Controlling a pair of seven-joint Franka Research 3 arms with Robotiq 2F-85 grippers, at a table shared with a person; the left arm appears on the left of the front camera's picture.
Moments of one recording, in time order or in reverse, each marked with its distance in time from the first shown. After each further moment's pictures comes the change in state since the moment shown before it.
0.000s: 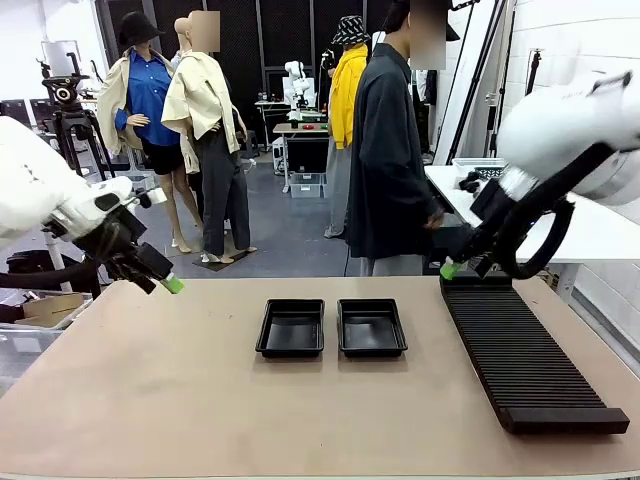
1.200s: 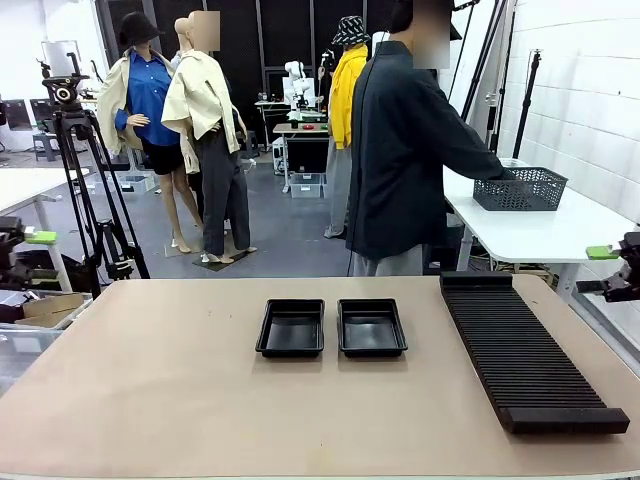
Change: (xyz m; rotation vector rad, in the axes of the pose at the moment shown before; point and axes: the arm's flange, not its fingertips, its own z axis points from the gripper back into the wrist) left arm -0.134 0.176 0.099 -0.586 -0.489 0.475; right arm -0.160 -0.243 0.031 0.829 -0.435 -0.278
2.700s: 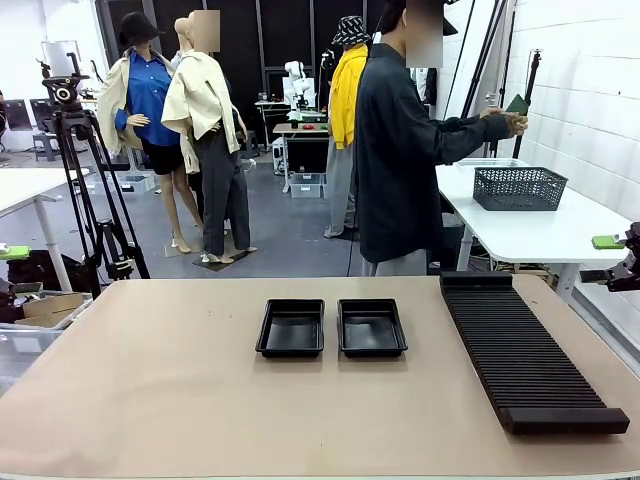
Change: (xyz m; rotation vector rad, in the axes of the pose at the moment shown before) left arm -0.011 0.044 0.025 -0.109 -0.036 -0.003; right arm 0.013 0.010 0.003 0.009 0.001 0.034
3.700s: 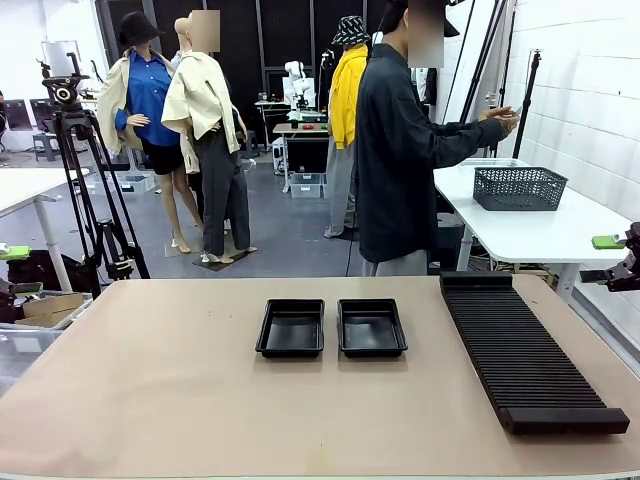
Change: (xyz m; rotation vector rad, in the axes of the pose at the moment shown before) left arm 0.000 0.000 0.000 0.002 -0.001 0.000; right arm 0.000 0.000 0.000 0.000 0.000 0.000
